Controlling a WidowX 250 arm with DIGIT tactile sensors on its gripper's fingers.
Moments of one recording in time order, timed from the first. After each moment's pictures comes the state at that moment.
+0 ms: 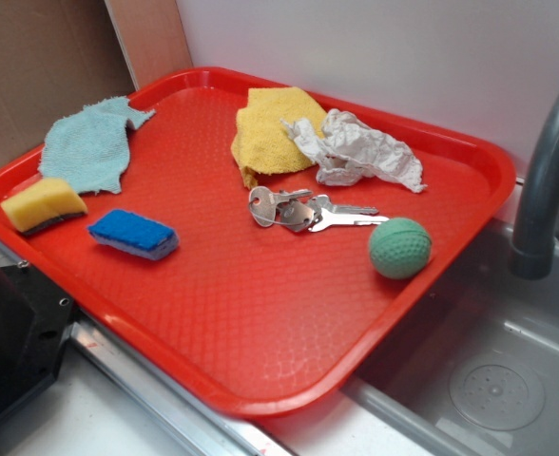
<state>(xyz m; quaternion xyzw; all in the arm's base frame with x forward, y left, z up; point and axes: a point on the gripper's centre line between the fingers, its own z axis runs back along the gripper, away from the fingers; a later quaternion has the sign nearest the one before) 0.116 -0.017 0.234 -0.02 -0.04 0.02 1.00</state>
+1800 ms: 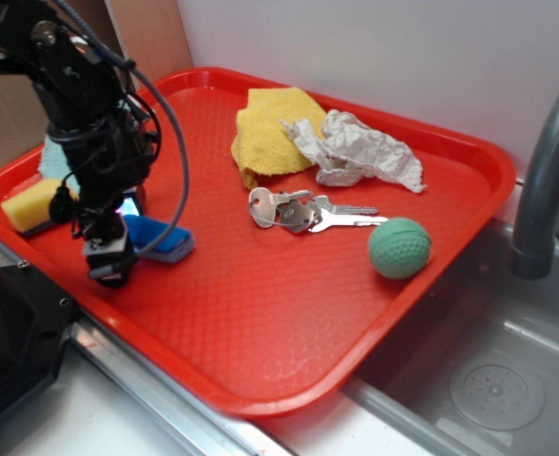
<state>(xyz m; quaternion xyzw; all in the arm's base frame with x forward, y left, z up) 0.155 -0.005 0.014 0.01 -0.02 -0.36 0.93</state>
